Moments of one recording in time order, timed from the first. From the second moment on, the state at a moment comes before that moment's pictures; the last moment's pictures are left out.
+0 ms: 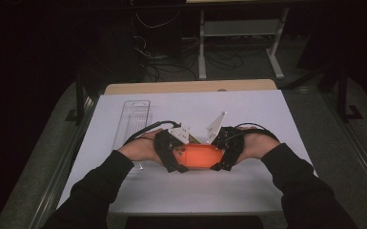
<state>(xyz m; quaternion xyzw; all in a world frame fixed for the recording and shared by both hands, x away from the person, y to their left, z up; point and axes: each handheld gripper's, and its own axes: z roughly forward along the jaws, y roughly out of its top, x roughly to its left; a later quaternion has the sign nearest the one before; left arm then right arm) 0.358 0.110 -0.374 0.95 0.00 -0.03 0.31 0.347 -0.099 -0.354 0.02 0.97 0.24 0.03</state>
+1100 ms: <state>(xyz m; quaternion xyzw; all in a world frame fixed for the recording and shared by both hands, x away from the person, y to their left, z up) 0.354 0.115 -0.379 0.96 0.04 -0.02 0.29 0.350 -0.111 -0.351 0.07 0.96 0.27 0.00</state>
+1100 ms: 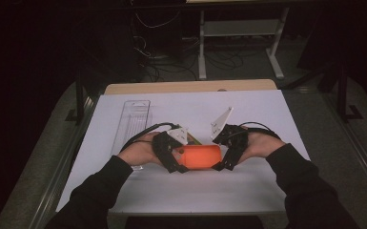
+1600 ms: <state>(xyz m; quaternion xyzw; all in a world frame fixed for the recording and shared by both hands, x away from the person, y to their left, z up) 0.353 0.119 -0.389 0.94 0.17 0.03 0.30 0.359 -0.150 -0.364 0.19 0.92 0.34 0.05</state>
